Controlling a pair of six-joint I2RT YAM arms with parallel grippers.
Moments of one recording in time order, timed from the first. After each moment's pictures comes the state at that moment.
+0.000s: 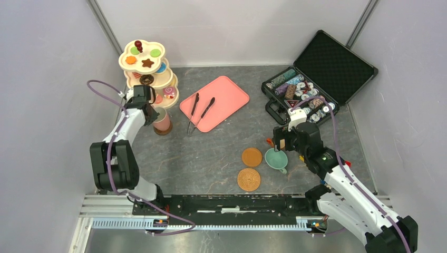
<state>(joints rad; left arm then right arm) 0.08 1.51 1.05 -0.54 -0.31 -0.60 0.47 0.78 0.56 -0.35 0.14 0.13</state>
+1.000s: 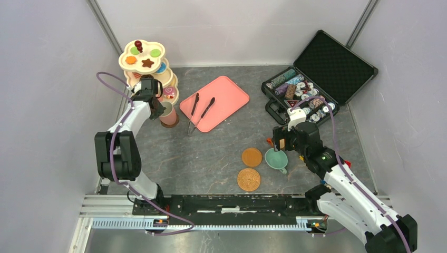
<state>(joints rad) 0.01 1.62 1.17 -0.55 -0.32 -0.62 0.47 0.79 0.56 -0.34 0.14 0.13</state>
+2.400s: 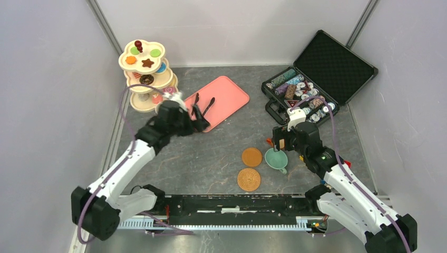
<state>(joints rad) -0.33 1.04 0.89 -0.44 0.08 -0.59 0.47 0.79 0.56 -0.34 0.13 0.13</state>
